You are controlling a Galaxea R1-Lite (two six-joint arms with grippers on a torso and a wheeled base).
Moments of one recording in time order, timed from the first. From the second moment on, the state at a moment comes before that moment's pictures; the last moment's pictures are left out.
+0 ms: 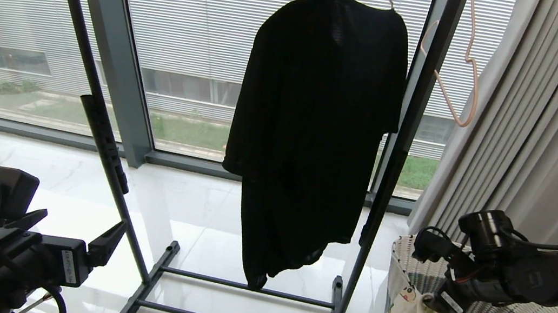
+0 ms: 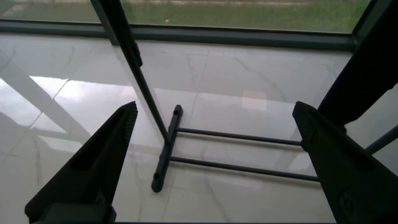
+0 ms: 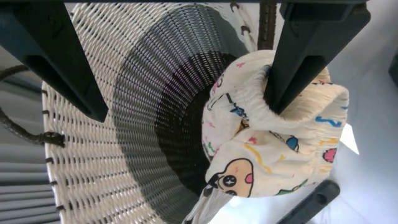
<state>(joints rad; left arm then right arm) -0.38 1.25 -0.17 -0.80 0.44 -0.01 0.25 1.96 -0.85 -0.17 -0.12 -0.65</state>
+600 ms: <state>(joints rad) -0.38 1.24 -0.16 -0.80 0.44 -0.01 0.27 1.92 -0.85 -0.06 -0.12 -0.64</state>
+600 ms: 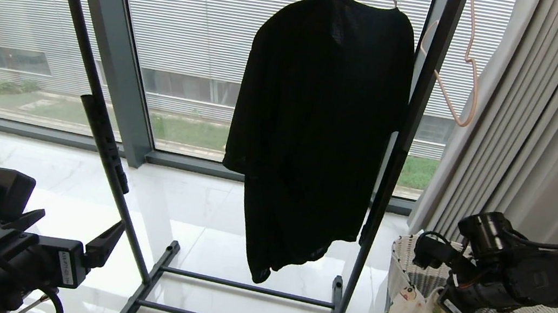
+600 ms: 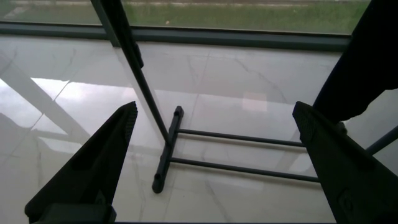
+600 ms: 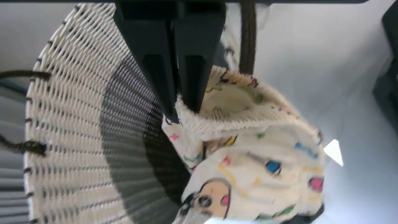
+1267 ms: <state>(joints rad) -0.38 1.20 -0.11 -0.80 0.44 0.05 0.31 1.57 -0.95 0.24 -0.08 -0.57</state>
